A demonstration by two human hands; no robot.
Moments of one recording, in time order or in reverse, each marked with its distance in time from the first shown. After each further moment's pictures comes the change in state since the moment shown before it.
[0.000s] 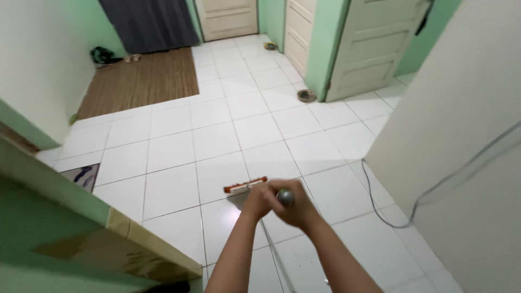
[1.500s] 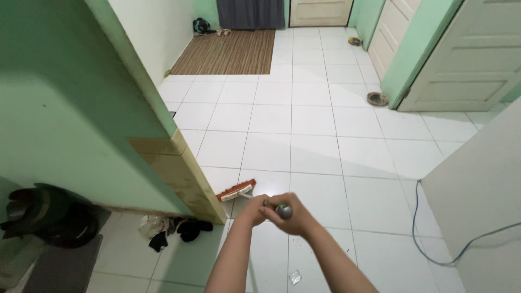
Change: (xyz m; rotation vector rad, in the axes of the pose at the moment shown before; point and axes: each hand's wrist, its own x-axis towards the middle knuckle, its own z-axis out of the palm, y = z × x) left_hand -0.170 0.102 -0.038 -0.148 -0.136 -0.832; right_hand -0.118 -0.019 0.015 0.146 -0.531 -0.044
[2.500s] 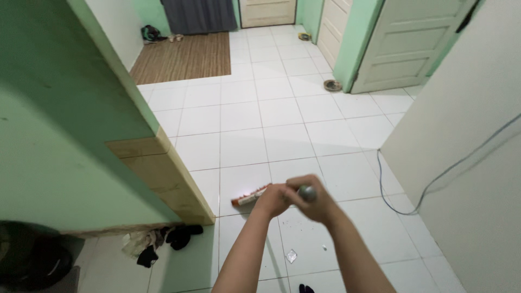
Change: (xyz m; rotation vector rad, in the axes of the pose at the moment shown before) left_hand -0.080 0.062 0.016 0.075 -0.003 0.413; right_hand -0.079 -0.084 0.012 -0.049 0.283 -0.059
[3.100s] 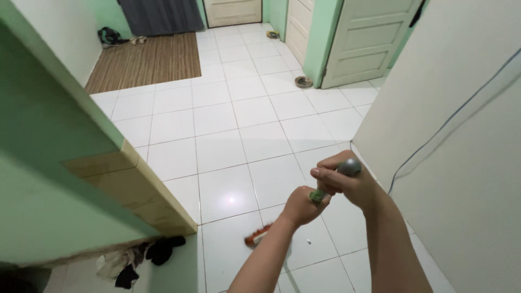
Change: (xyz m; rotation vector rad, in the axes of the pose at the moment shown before) left_hand 0.017 0.091 0.069 -0.366 -0.042 0.381; right_hand -0.014 -0.059 -0.109 0.147 0.038 0.261
